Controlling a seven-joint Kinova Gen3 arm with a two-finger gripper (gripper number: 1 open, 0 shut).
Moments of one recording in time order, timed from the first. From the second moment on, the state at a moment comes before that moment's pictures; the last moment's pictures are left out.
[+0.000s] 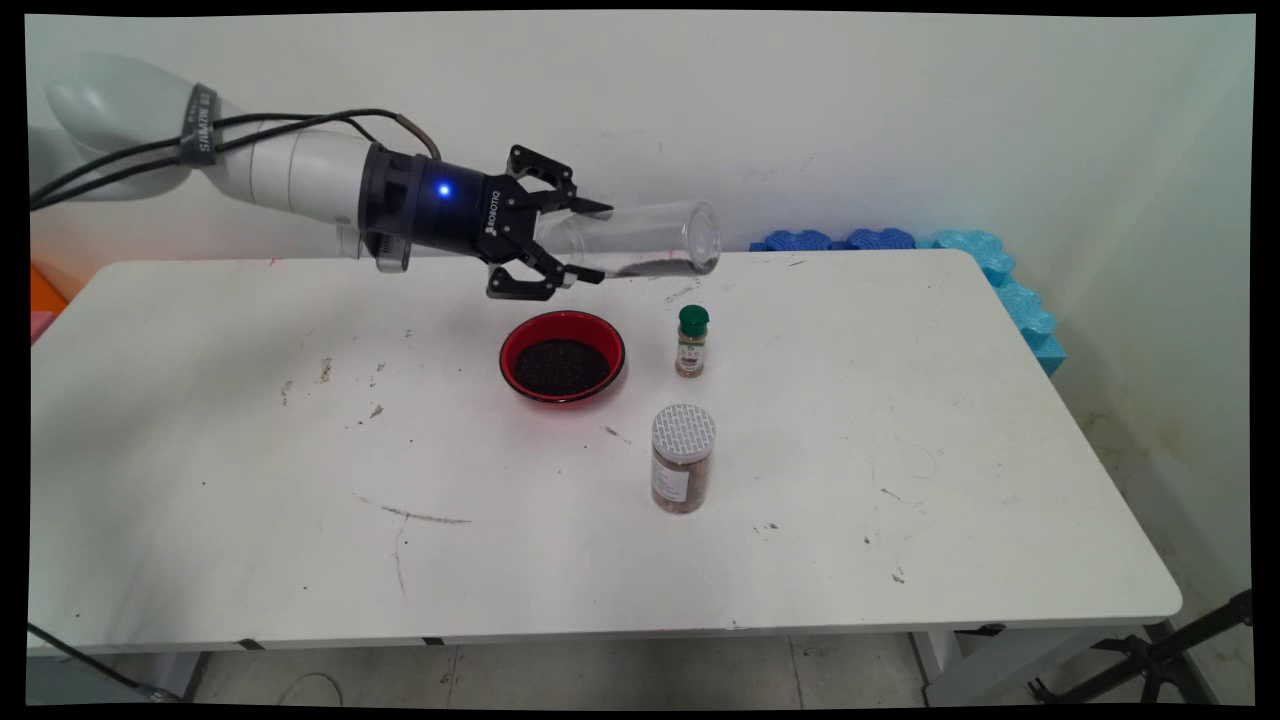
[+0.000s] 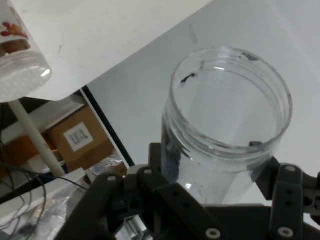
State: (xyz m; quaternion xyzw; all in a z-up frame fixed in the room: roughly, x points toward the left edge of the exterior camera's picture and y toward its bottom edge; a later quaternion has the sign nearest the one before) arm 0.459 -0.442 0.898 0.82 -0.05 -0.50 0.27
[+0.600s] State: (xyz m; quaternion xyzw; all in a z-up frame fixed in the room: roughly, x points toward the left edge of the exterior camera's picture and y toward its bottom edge) arm 0.464 -0.440 0.891 0.82 0.00 -0.51 0.26
